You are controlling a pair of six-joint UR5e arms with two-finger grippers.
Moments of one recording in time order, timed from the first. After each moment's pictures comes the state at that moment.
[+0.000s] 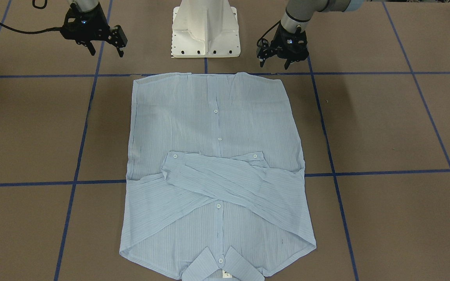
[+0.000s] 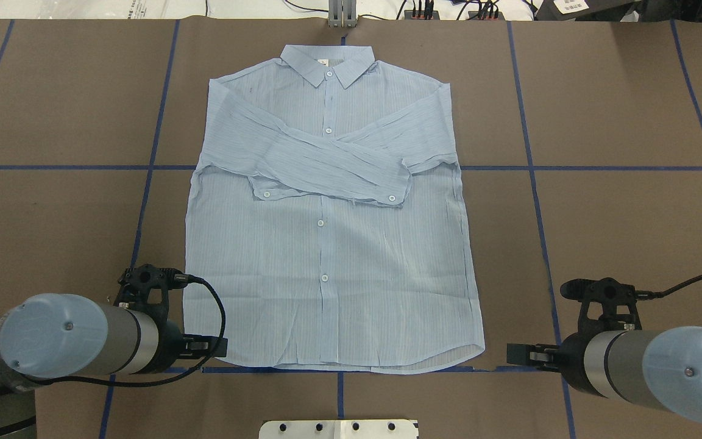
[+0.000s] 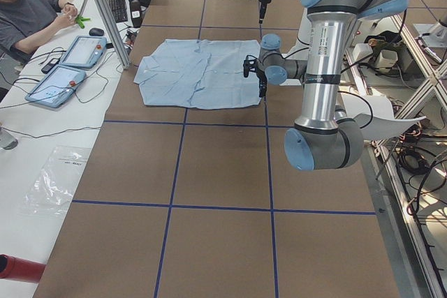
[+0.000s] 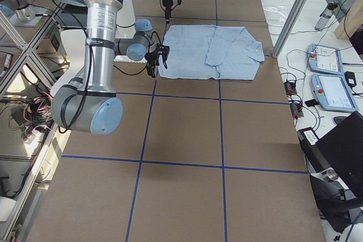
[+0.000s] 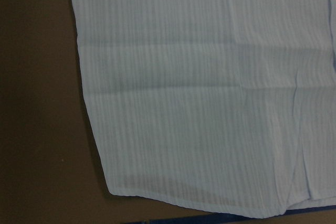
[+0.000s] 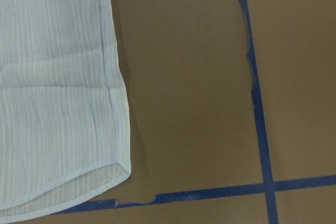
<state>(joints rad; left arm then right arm) -0.27 -1.68 -2.12 -1.81 -1.75 -1.38 0.20 -1.73 2.35 -1.40 1.61 1.56</state>
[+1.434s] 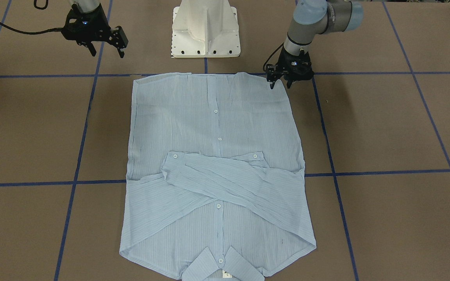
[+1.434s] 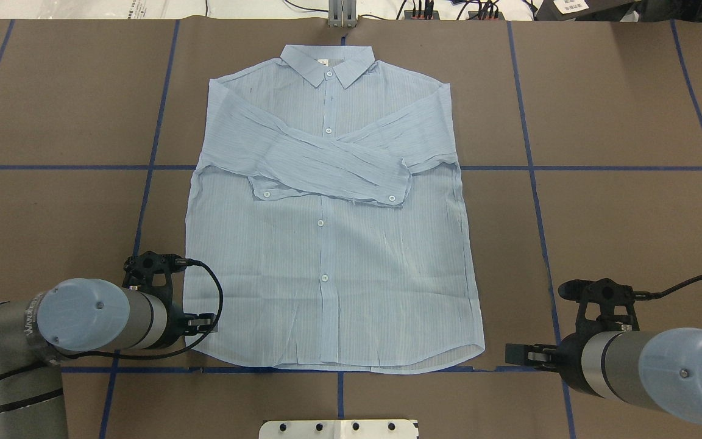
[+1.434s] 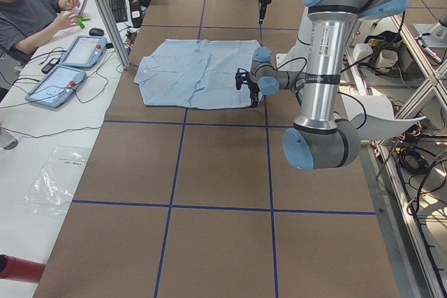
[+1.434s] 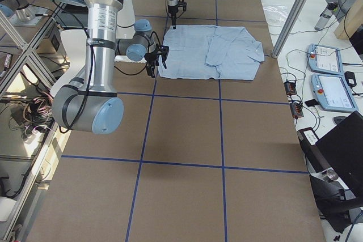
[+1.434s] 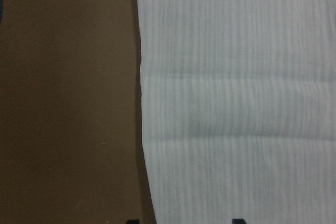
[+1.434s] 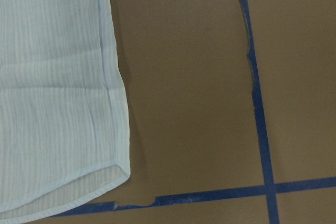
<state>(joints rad) -0.31 -1.70 -1.96 -1.90 -1.73 -1.41 0.19 -1.72 2.35 -1.40 1.61 1.57</state>
